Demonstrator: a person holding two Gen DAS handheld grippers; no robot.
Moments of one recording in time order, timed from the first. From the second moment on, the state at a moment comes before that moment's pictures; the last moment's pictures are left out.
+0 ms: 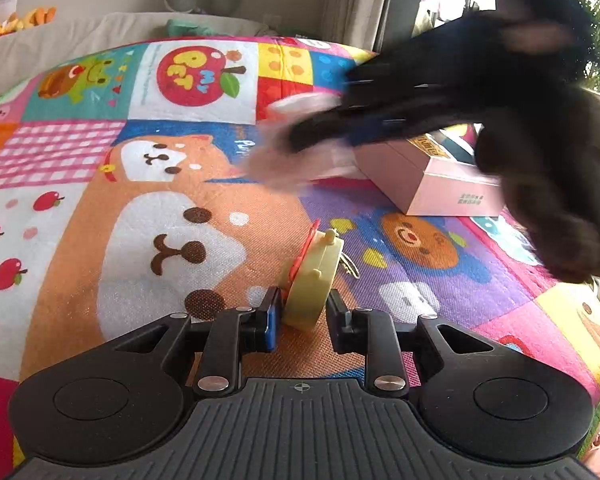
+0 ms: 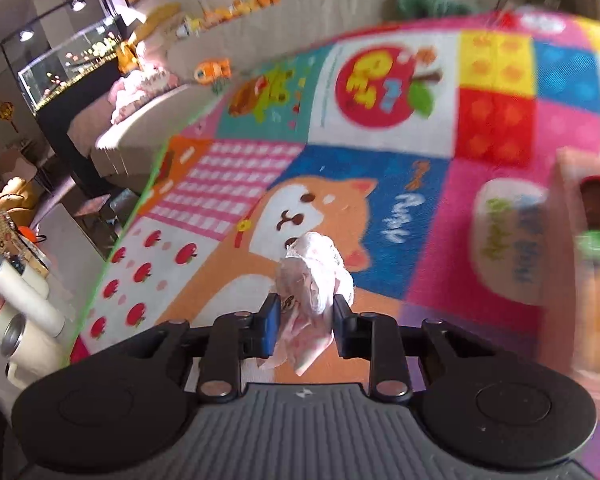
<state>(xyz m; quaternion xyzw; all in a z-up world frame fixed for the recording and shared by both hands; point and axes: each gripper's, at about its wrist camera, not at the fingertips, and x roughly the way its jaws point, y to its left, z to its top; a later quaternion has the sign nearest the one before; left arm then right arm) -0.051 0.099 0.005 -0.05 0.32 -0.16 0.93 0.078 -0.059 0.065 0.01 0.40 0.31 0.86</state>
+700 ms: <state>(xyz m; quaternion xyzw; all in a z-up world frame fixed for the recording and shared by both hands) -0.027 0.014 0.084 -0.01 0.27 -0.24 0.93 -0.072 -0.288 0.062 0.08 0.32 0.12 0.94</state>
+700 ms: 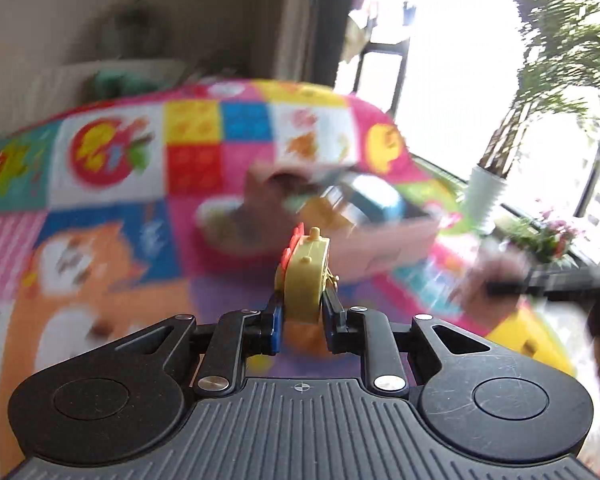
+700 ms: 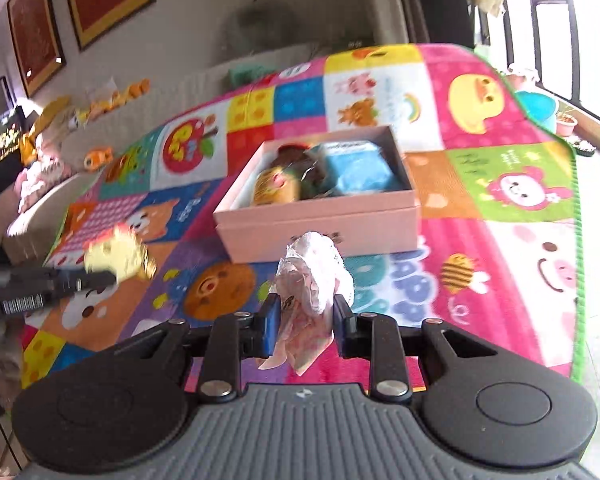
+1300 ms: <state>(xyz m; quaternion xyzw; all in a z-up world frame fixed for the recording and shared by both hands) 0.093 -0.055 0.074 -0.09 0.27 -0.24 0.93 -0.069 -0.329 0.044 0.13 0.30 0.10 0.94</state>
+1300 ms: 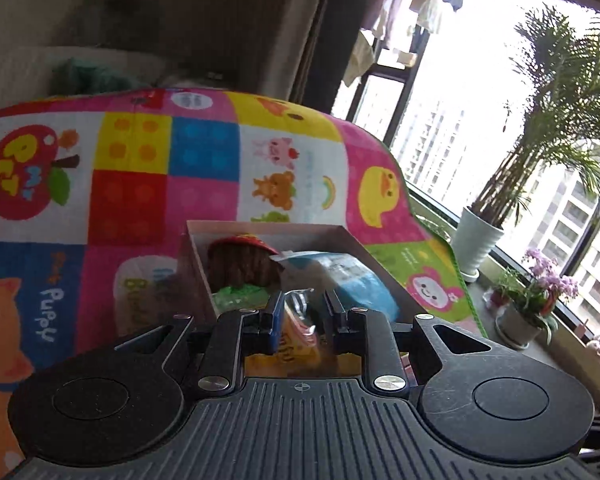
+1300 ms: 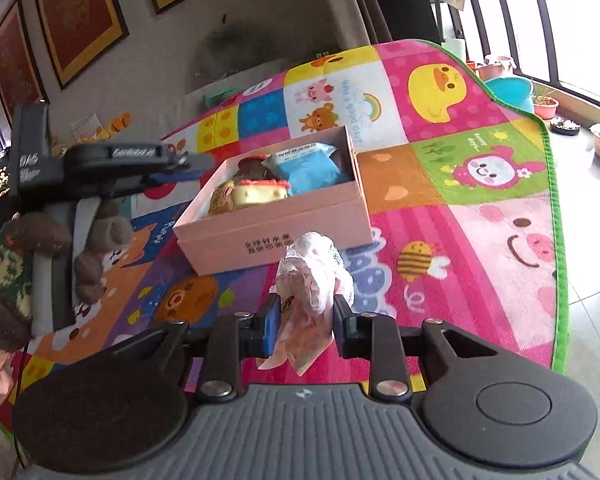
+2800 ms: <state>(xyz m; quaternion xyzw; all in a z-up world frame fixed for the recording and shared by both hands) 0.085 -0.015 0.055 -0.14 0.30 -0.26 0.91 0.044 -0.320 0.089 -0.02 0.32 0.06 0.95</state>
